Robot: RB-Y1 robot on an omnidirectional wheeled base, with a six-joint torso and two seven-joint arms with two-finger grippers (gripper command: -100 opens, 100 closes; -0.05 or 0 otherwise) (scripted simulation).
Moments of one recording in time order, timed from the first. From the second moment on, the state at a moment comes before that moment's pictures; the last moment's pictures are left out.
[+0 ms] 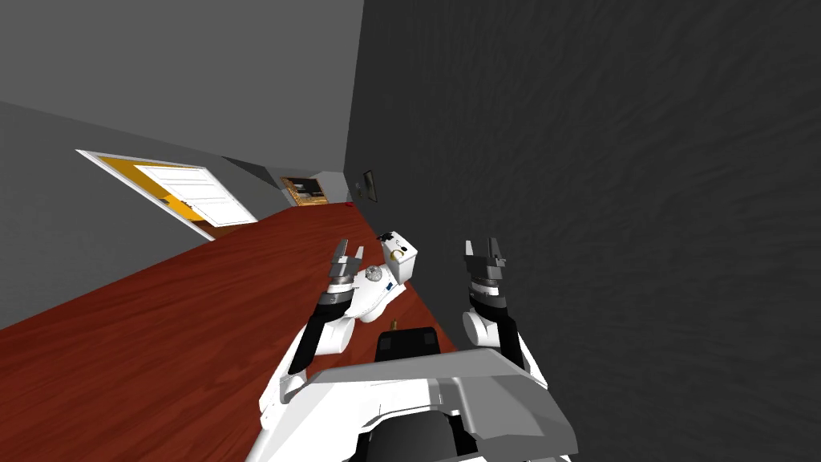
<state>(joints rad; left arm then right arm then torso) 0.41 0.11 -0.11 -2.24 0.01 -0.35 0.14 0.51 -0.02 0.04 -2.30 -0.05 -0.61 -0.13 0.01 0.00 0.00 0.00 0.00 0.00</state>
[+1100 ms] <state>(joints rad) 0.15 0.15 -0.22 -1.94 0.05 -0.19 0.16 0.51 -0.02 0.04 -2.30 -0.05 -0.61 -0.13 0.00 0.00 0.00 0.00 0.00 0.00</state>
